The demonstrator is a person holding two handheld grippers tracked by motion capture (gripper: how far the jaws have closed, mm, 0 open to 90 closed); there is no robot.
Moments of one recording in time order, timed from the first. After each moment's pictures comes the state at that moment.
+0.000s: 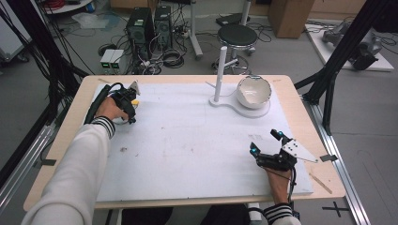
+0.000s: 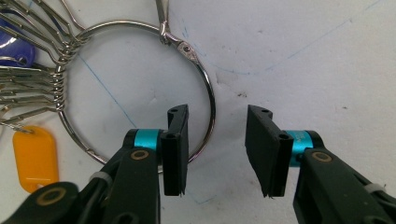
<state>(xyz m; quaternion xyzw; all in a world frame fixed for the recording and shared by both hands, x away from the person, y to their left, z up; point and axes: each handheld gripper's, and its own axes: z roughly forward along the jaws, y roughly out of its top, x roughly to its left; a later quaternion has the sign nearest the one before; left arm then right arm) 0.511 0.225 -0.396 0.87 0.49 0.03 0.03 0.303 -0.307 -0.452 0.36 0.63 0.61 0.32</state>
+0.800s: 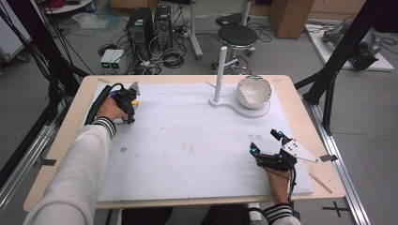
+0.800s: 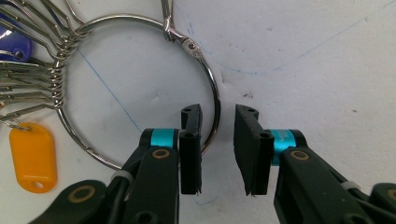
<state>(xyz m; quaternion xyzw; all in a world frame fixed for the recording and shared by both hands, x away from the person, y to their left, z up) 0.514 0.225 -0.400 0.86 0.50 0.03 0.02 0.303 -0.307 -0.452 0.35 0.63 0.61 0.32</state>
